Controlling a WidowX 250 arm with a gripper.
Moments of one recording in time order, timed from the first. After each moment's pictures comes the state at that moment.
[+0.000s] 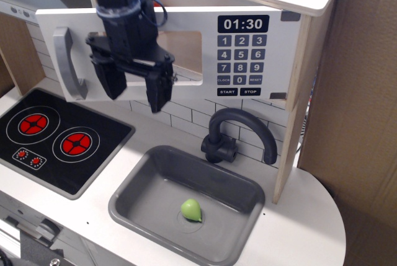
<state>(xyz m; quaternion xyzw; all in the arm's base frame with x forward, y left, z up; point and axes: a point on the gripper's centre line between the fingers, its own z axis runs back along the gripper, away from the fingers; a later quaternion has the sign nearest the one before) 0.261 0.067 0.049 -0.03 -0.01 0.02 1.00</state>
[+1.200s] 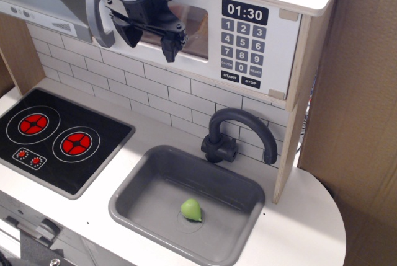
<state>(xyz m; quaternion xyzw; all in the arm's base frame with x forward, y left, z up) 0.345 0.104 0.059 0.05 -0.21 0.02 0.98</state>
